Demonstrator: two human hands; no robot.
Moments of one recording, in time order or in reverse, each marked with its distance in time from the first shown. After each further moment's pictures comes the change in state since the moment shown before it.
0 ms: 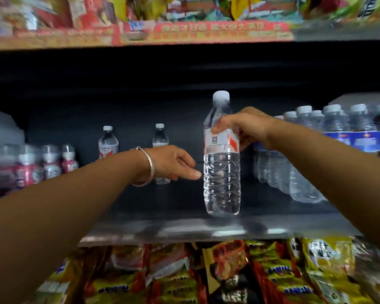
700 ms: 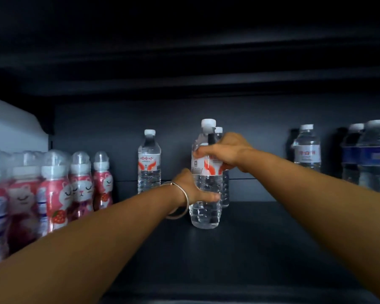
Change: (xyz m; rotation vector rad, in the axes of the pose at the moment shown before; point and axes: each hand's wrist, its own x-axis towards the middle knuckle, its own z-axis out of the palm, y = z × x) left_hand 0.096 -0.195 -0.064 -0.110 0.284 -0.030; right_hand 0.189 -0.009 0.211 -0.138 0.101 0.035
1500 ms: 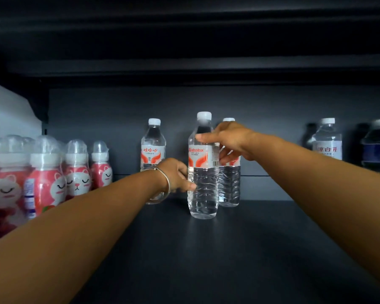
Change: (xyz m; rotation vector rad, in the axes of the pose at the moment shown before) left_hand 0.034 -0.049 -0.040 -0.004 -0.060 -0.076; right_hand 0.035 -0.002 0.021 0.089 -0.146 -0.004
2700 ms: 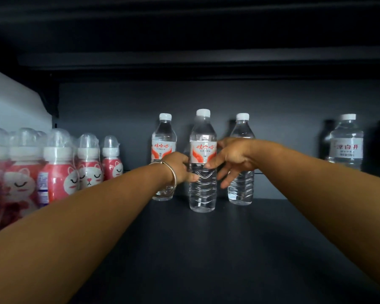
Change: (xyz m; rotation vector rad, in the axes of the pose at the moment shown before) left_hand 0.010 -0.012 -0.012 0.090 0.105 -0.025; right_hand 0.015 0.012 0.032 0.088 -0.378 0.210
